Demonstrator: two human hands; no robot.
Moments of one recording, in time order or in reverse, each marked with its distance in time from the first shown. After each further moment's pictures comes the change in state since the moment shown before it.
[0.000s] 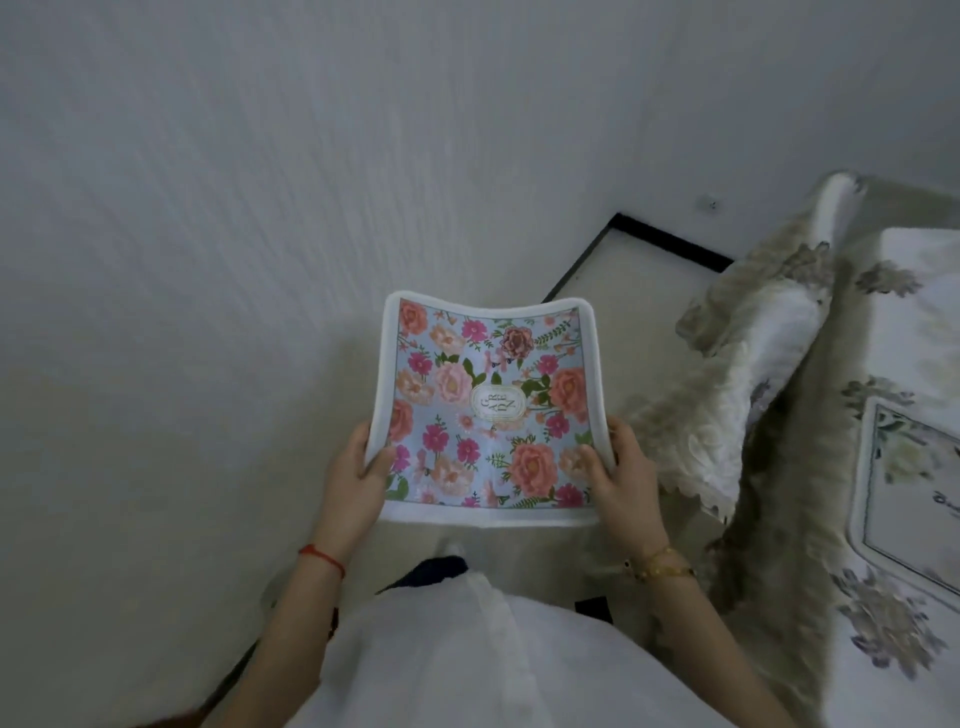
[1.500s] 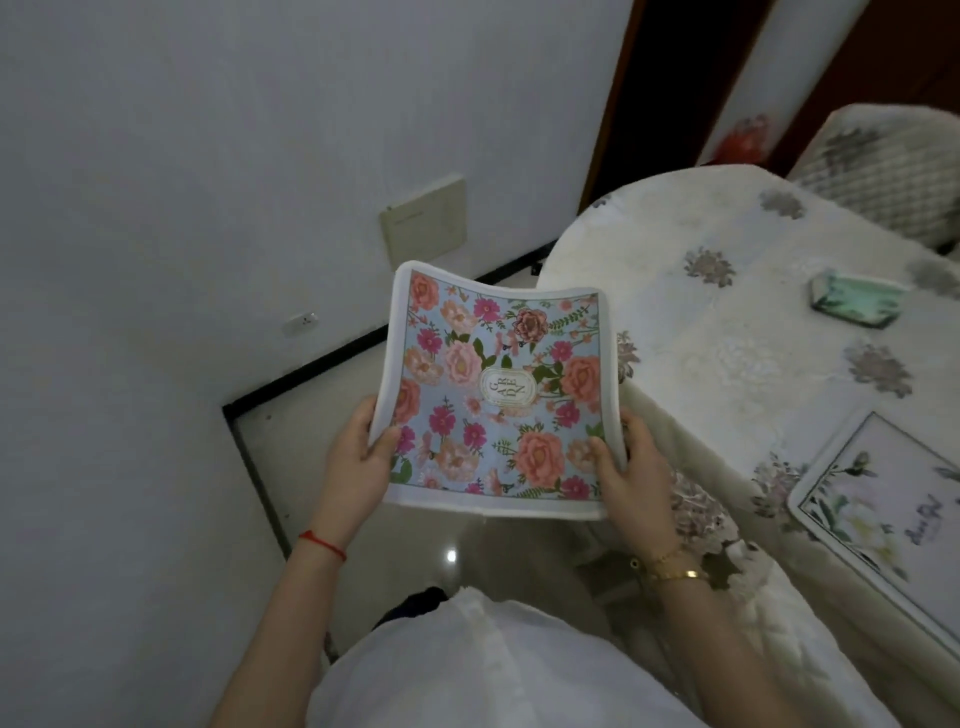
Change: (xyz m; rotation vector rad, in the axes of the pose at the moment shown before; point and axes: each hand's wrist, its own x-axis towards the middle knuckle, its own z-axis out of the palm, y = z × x) left_hand 0.660 0.317 0.638 0.214 -1.244 0.394; right_hand 0.571 0.148 -0.220 -0.063 1.120 0.635
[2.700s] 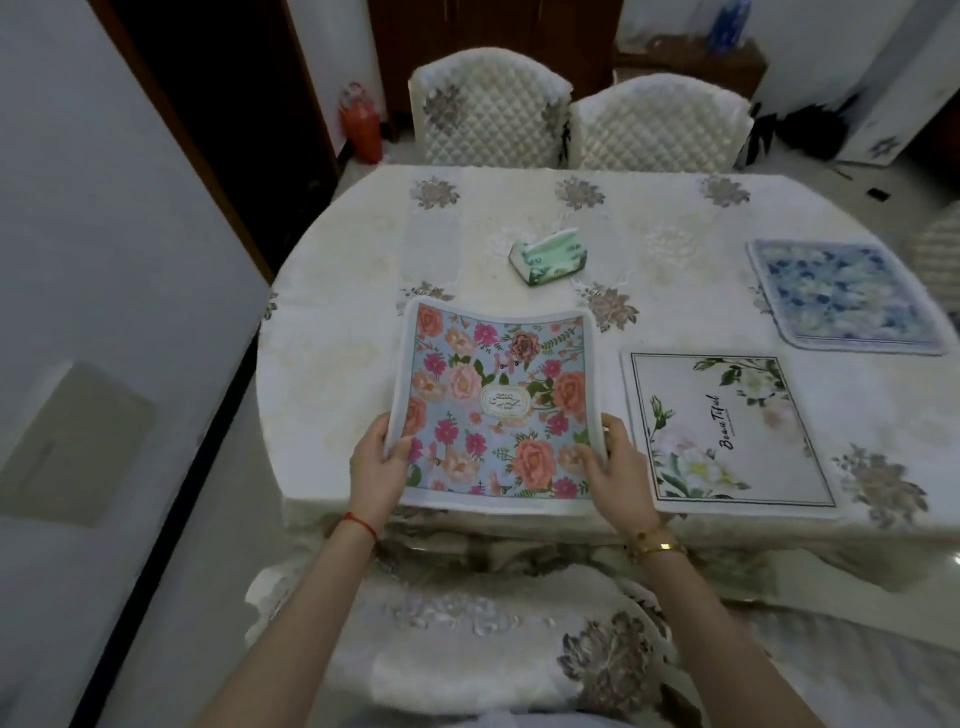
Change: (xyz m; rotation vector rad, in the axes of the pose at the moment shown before) left_hand 0.275 0.049 0.346 0.187 -0.696 0.109; right_hand 0.141 0.140 -0.133 -0.175 0.602 0.514
